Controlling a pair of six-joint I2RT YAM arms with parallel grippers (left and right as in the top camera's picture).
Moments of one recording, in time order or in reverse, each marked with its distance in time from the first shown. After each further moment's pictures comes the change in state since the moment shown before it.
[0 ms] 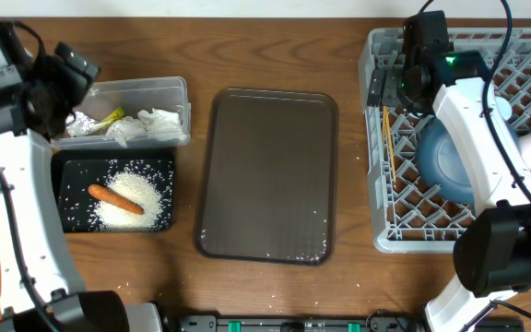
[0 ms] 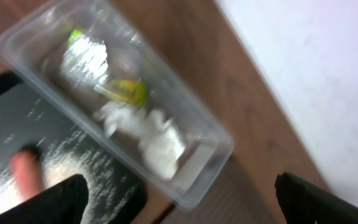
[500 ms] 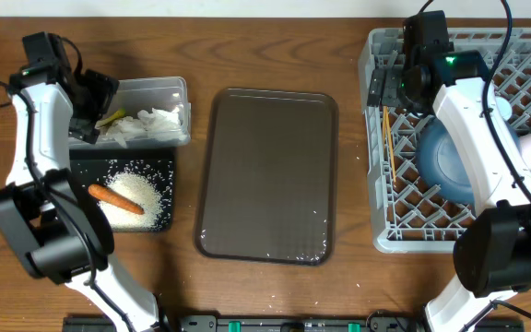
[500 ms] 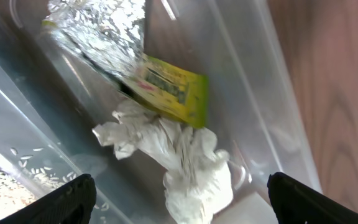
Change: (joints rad) left arm 0.000 0.401 0.001 0.157 -0.019 -0.191; right arm 0.000 0.000 0.000 0.000 0.000 0.000
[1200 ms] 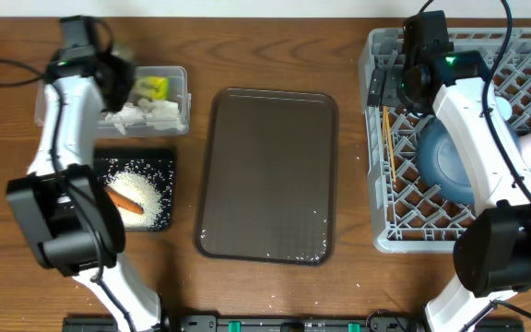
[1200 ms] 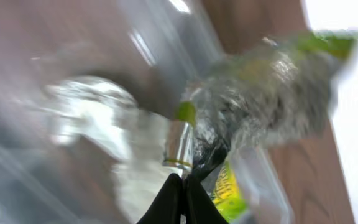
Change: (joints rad) left arm -0.100 0.037 0.003 0.157 -0.049 -0.079; right arm 0.000 0.000 0.000 0.000 0.000 0.000
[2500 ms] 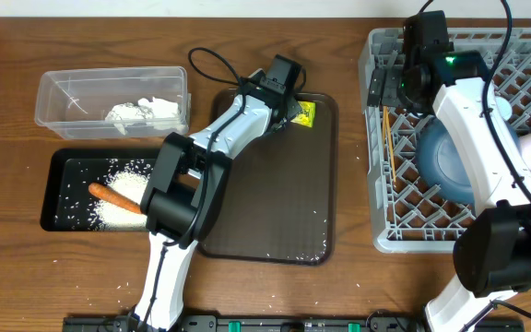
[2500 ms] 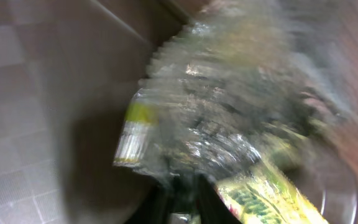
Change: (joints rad) left arm -0.712 0.285 0.016 0.231 -0.108 -0.138; right arm 0.000 0.000 0.000 0.000 0.000 0.000
